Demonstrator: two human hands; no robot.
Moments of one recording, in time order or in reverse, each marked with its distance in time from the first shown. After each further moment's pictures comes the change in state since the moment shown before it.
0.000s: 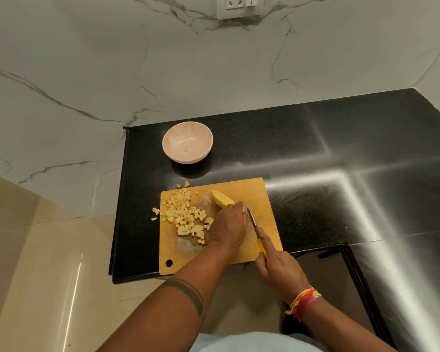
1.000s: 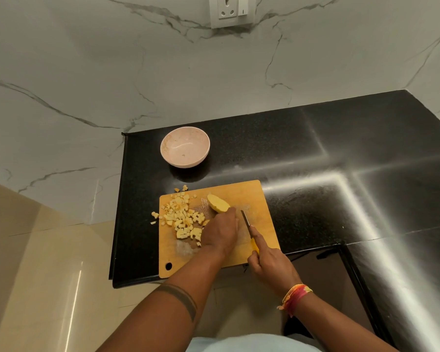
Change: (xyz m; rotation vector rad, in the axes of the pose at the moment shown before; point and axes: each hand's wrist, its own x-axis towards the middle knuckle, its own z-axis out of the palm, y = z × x) left_hand -0.010 -0.007 -0.009 0.106 -0.006 -0.026; right_hand 0.009 -0.011 0.001 0.049 -0.013 0.045
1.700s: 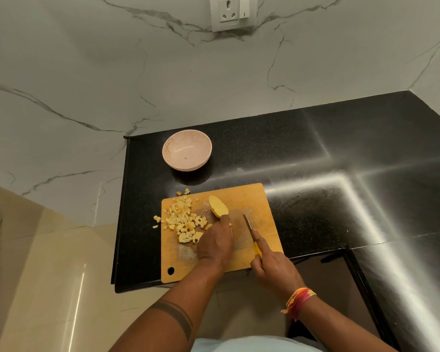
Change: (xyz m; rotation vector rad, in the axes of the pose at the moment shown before) left_hand -0.014 -0.013 0.009 0.058 0.036 -0.107; right_hand 0.004 0.001 0.002 -0.007 -0.040 0.020
